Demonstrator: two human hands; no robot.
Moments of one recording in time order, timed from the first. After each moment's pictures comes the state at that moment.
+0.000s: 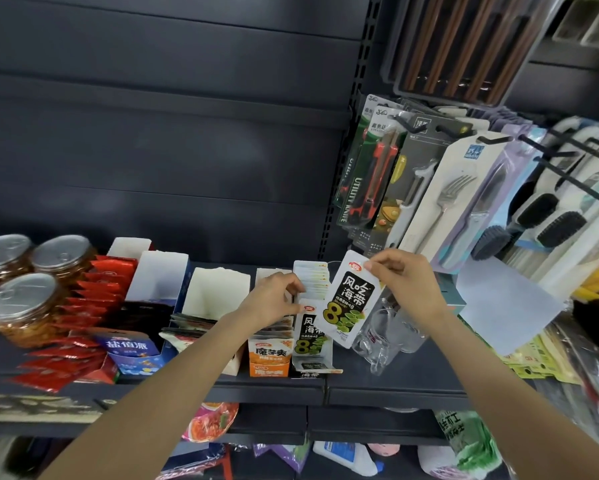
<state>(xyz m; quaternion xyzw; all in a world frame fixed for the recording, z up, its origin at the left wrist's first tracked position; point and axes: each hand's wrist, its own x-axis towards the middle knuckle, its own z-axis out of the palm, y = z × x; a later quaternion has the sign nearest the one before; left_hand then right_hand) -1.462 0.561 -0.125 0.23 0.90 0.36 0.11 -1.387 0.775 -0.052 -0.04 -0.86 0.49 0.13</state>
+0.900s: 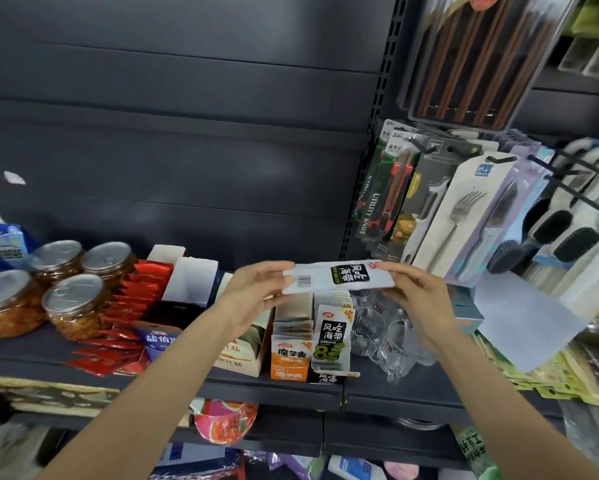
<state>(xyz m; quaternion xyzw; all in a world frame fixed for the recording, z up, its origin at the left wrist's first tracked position) -1.409 0.504 -0.053 0.02 0.63 0.76 0.17 -1.364 0.751 -0.049 -0.08 -0.70 0.70 0.14</state>
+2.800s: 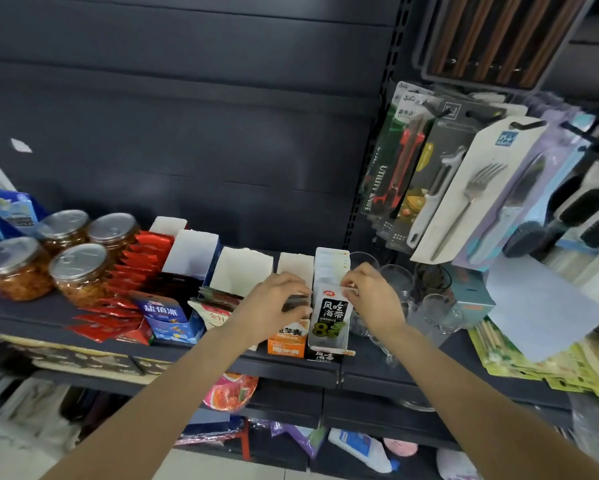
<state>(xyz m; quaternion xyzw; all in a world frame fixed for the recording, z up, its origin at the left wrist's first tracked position) -1.404 0.525 -0.121 0.28 0.92 0.27 0.00 -1.402 0.736 -0.124 0.03 -0.98 0.19 0.07</state>
